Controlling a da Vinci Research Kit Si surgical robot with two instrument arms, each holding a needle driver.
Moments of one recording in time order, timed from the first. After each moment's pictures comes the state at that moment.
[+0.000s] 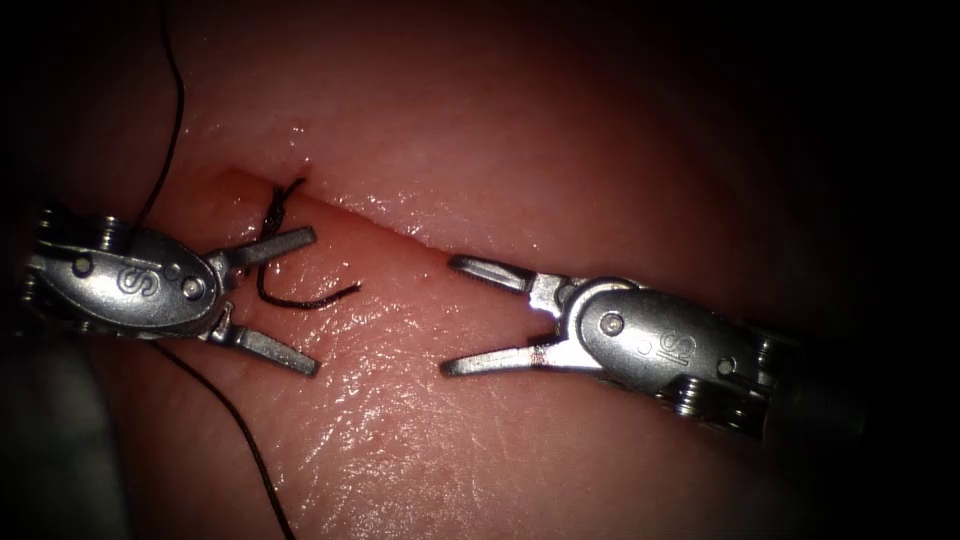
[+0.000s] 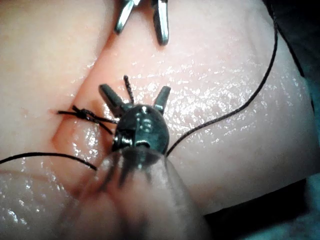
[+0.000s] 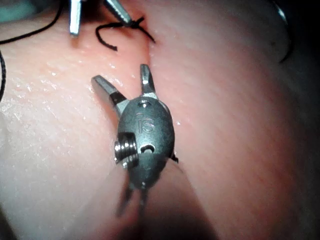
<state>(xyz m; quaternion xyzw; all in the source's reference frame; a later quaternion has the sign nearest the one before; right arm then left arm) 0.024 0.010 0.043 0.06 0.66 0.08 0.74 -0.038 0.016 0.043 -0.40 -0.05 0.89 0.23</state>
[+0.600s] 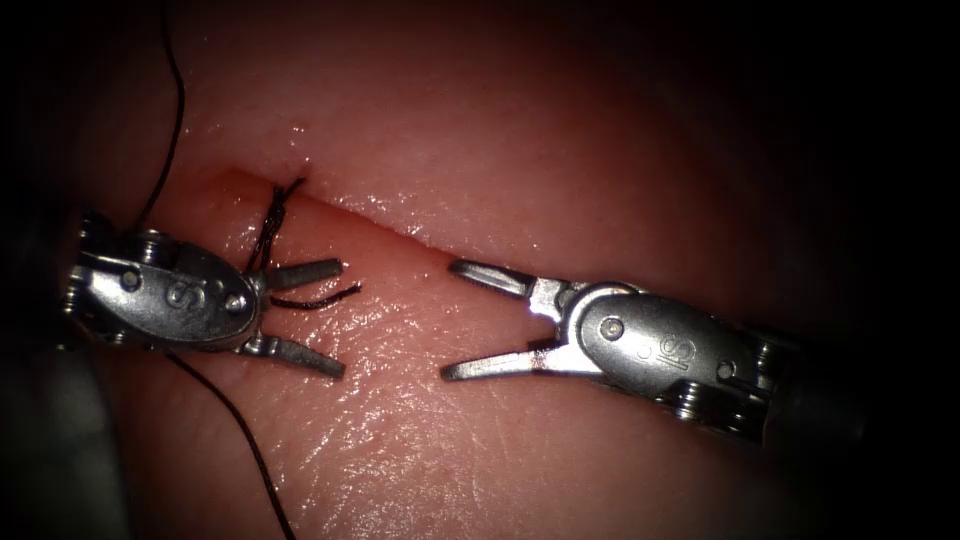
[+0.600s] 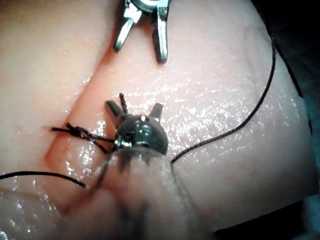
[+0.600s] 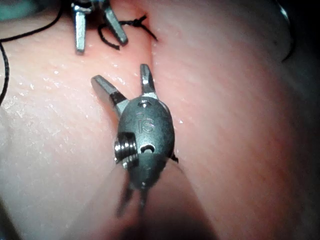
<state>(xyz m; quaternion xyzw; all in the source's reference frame) 0.024 0.009 0.043 0.06 0.66 0.08 0.74 -0.039 0.016 0.044 -0.33 -0.07 0.91 0.22</state>
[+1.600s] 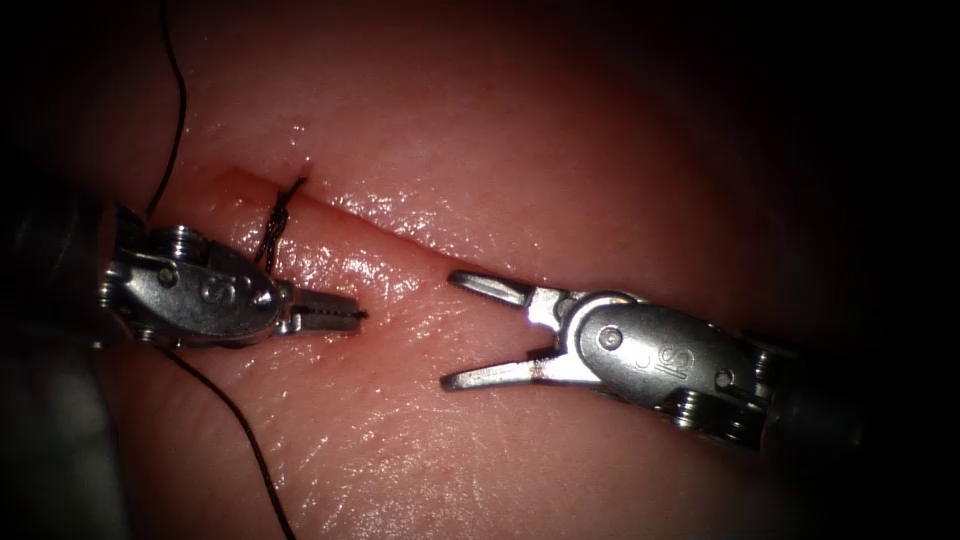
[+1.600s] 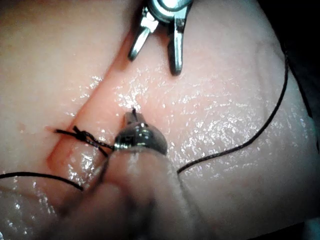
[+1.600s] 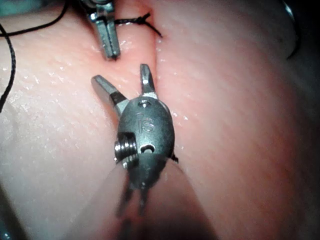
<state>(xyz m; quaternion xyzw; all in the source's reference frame) 0.024 0.008 0.043 0.05 0.66 0.08 0.74 -0.038 0.016 0.045 -0.26 -0.05 0.93 0.25</state>
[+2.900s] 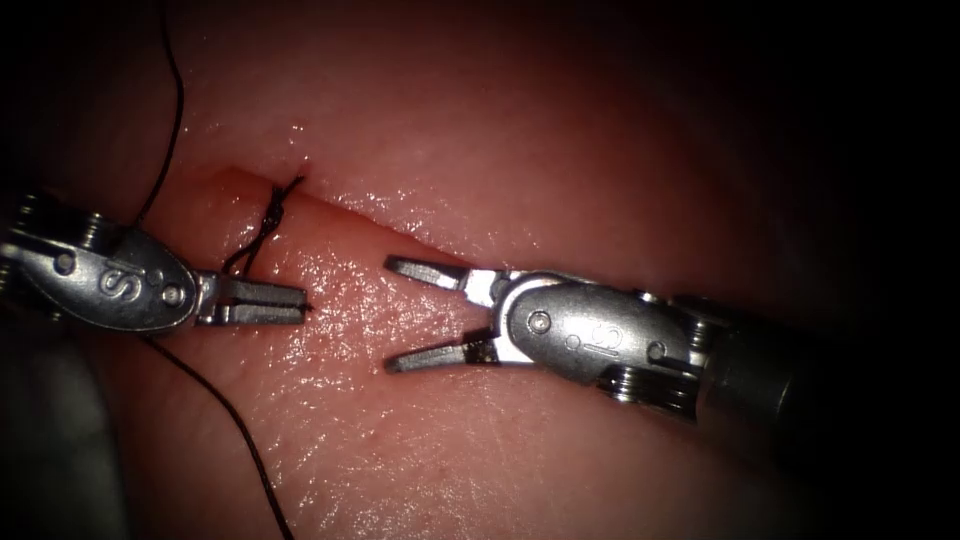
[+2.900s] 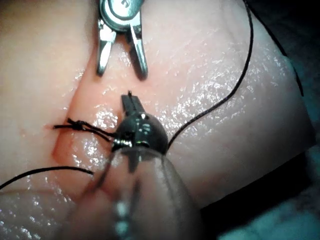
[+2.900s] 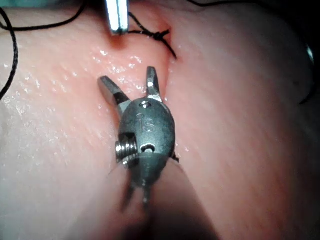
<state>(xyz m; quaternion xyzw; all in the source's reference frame) 0.029 0.010 0.044 0.00 0.66 0.02 0.75 -0.037 0.016 0.041 -0.40 -0.03 0.90 0.16</state>
